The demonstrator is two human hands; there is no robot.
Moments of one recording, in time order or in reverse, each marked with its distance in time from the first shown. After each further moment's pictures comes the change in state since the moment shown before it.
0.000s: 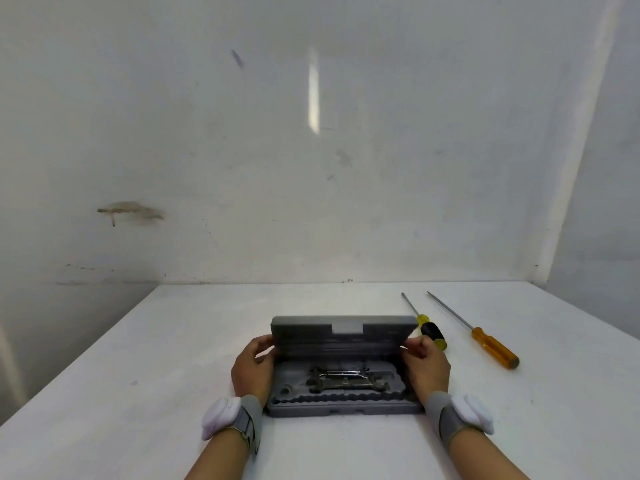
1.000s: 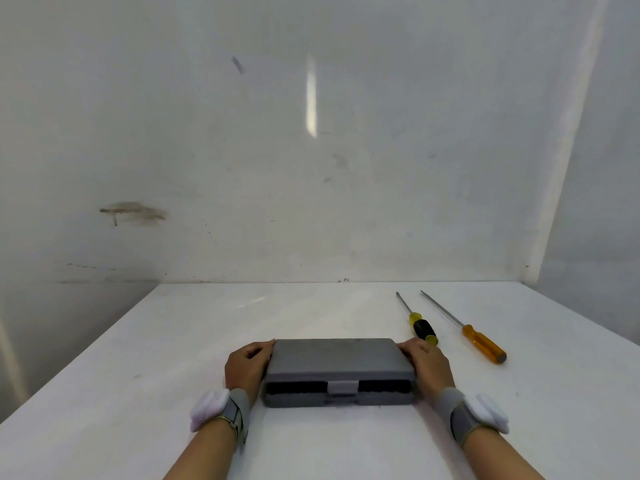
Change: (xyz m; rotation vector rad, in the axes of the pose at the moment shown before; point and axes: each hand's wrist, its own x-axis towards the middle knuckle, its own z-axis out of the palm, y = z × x) left_hand 0.005 -0.009 -0.014 -0.159 -0.062 -0.100; right_hand -0.003 -0.006 -0.026 -0.075 -0.185 0.037
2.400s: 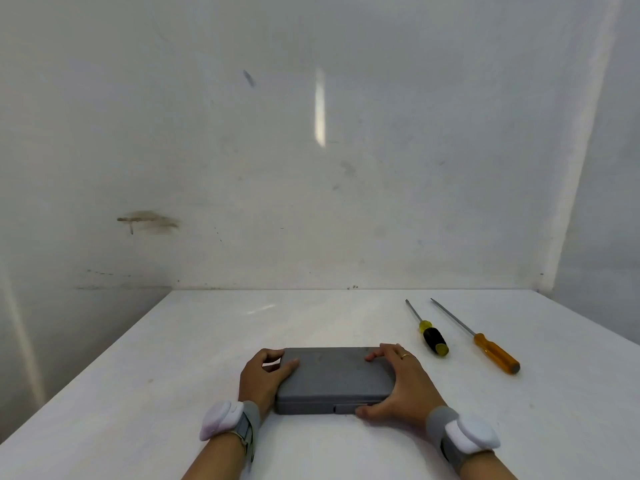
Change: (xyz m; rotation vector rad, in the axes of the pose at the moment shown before) left_hand -0.013 0.002 0.002 0.152 -0.094 0.072; right_hand -0.042 -0.017 0.019 -0.566 -0.317 -0.457
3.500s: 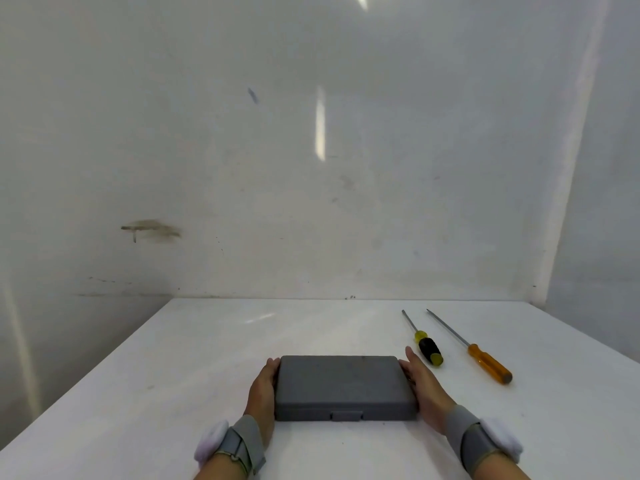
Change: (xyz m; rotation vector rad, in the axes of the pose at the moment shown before) left_hand -0.032 0.029 0.011 -0.513 -0.105 -0.325; right_hand 0.017 0.018 -0.015 0.995 -0.090 0.602
